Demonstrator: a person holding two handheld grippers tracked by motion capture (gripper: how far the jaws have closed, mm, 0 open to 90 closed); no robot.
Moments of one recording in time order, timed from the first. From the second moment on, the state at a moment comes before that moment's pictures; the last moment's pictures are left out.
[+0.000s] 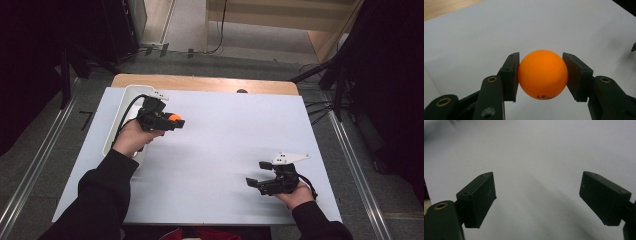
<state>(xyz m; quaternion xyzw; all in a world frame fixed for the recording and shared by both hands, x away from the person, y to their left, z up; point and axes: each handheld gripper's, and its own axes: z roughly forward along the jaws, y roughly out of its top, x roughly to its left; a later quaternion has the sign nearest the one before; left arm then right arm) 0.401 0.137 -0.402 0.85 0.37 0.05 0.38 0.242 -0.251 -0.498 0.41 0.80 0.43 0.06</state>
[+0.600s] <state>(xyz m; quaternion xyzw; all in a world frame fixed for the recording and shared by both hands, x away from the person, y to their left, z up) 0.405 0.150 -0.399 0.85 0.38 0.07 0.37 0.241 -0.252 -0.498 0.41 0.80 0.43 0.06</state>
